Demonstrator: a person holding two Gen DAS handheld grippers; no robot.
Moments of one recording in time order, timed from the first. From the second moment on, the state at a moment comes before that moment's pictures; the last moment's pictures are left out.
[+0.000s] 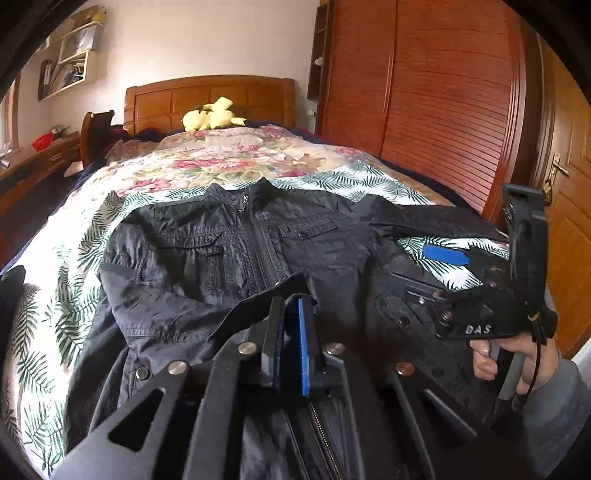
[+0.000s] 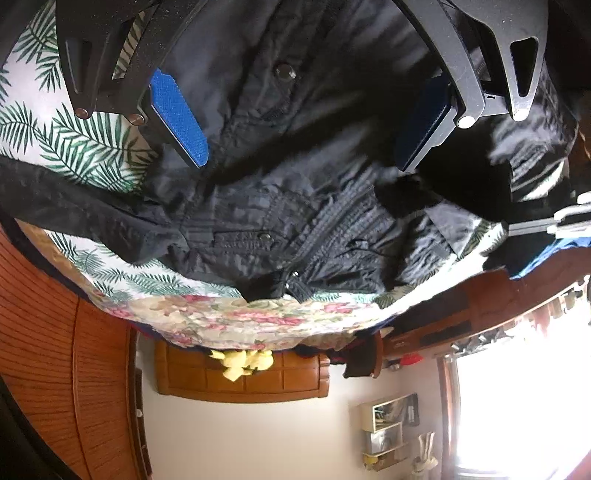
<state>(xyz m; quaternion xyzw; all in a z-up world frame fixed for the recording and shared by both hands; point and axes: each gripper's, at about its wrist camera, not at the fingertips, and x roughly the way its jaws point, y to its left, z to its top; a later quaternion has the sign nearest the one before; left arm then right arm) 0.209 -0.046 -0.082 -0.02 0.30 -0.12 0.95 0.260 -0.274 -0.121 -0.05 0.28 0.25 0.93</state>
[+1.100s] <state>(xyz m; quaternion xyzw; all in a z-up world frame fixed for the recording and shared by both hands) 0.155 0.067 -0.090 -0.01 0.27 -0.04 0.96 0.300 -0.146 -0.185 -0.09 0.39 0.35 0.84</state>
